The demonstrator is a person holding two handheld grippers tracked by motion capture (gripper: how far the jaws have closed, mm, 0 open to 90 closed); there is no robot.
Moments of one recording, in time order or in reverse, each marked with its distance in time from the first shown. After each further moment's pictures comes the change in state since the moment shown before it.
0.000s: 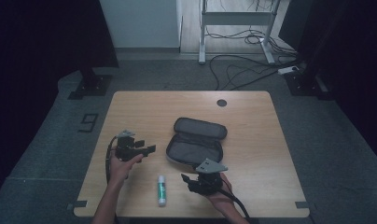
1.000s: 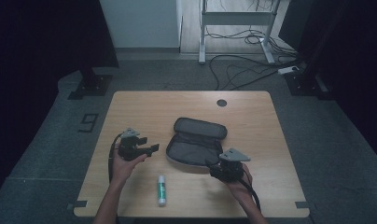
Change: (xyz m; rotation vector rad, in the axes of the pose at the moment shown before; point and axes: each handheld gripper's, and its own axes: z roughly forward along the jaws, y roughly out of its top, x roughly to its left) left arm -0.021 0.012 -0.004 -0.025 0.025 0.100; right arm -0.066 -0.006 -0.025 -0.016 -0.197 0.060
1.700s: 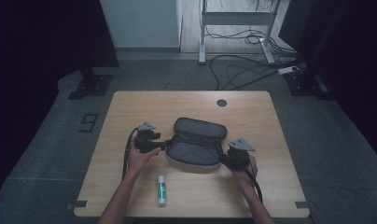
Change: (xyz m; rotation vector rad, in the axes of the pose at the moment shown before) left arm -0.007 0.019 0.051 0.034 -0.032 0.018; right arm -0.049 -0.002 0.024 -0.005 -0.207 0.074
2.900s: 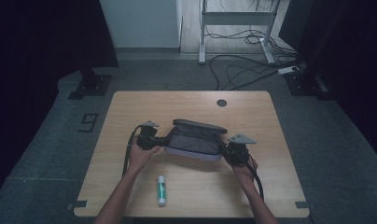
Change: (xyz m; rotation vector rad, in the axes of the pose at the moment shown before) left arm 0.000 0.010 0.014 0.130 -0.064 -0.025; right arm -0.006 0.012 0.009 0.051 0.113 0.026
